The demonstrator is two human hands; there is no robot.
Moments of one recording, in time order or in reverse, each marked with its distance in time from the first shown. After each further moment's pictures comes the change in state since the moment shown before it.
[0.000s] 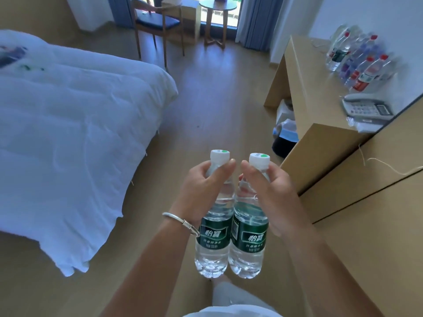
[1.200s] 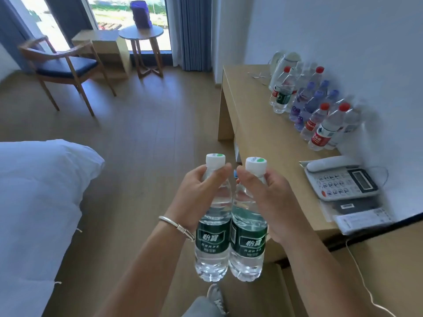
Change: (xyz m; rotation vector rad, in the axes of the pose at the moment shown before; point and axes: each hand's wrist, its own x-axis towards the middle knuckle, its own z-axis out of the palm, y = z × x) left_hand 0.596 0.099 0.241 0.039 -0.259 -0.020; right_hand 0.550 -0.079 -0.250 0.037 0.227 0.036
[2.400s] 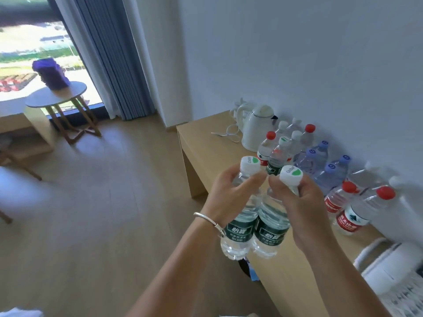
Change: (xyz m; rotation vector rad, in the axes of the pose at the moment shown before) left_hand 0.484 0.115 0.031 0.148 -0.477 0.213; right_hand 0.422 -0.080 -0.027 0.062 0.611 -0.189
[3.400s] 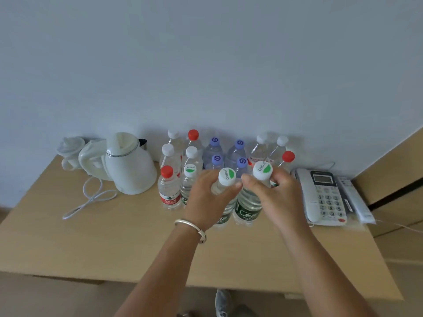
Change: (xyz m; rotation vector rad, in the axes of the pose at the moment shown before) left_hand 0.252 -0.086 0.063 0.143 -0.842 0.189; right_hand 0.135 0.042 -0.001 -0.349 1.002 0.088
